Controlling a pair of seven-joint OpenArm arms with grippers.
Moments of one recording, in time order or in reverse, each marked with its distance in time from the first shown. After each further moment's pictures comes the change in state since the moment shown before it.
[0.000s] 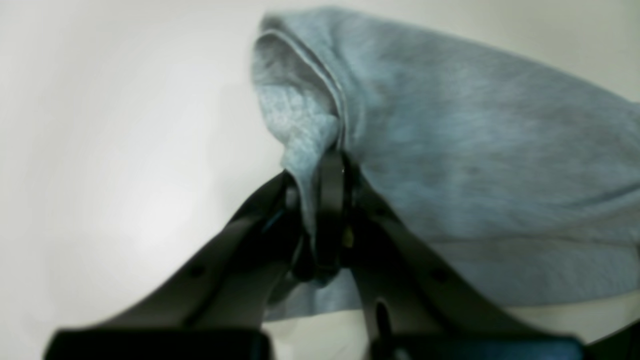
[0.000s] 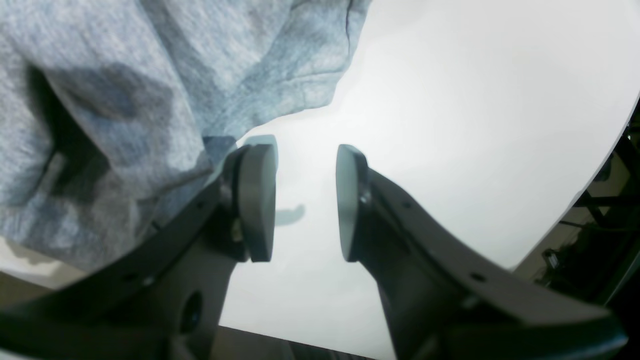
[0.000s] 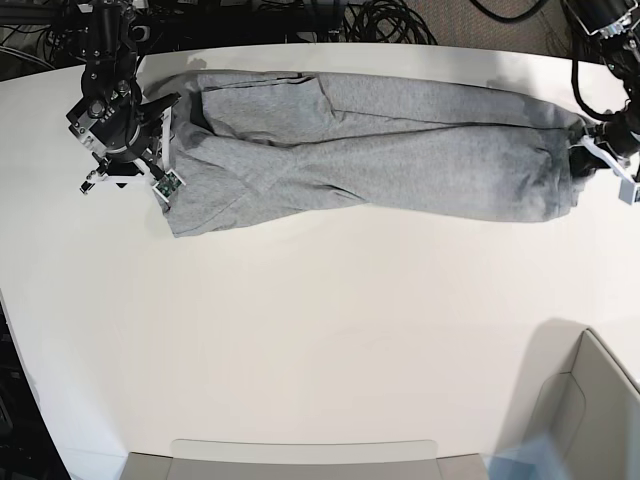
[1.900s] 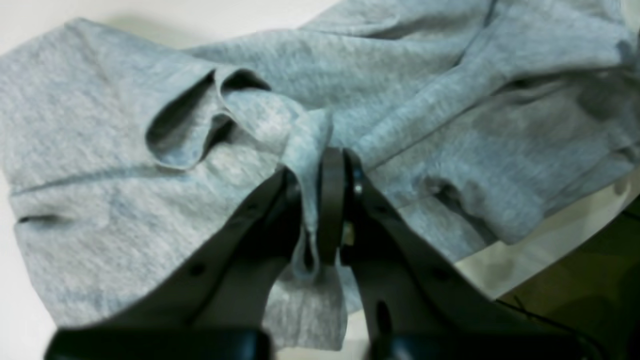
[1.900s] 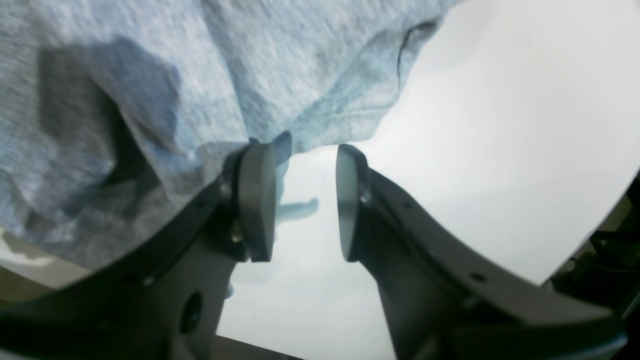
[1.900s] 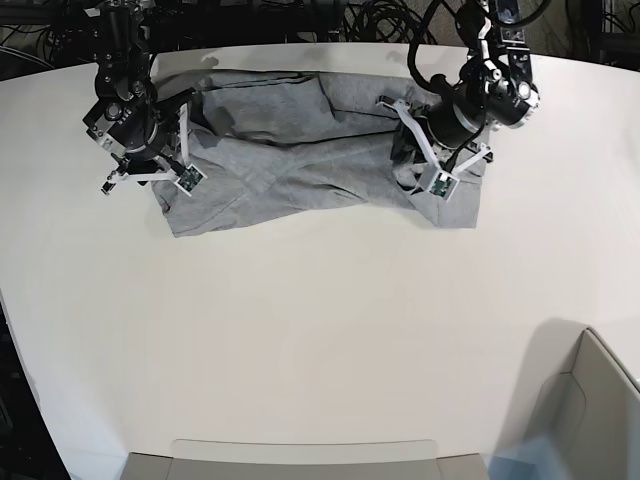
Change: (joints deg) left arm 4.8 22.5 35.6 24.4 23.7 6.5 -5.1; right arm 0.2 0.2 -5.0 -2.0 -0.3 0.0 0.1
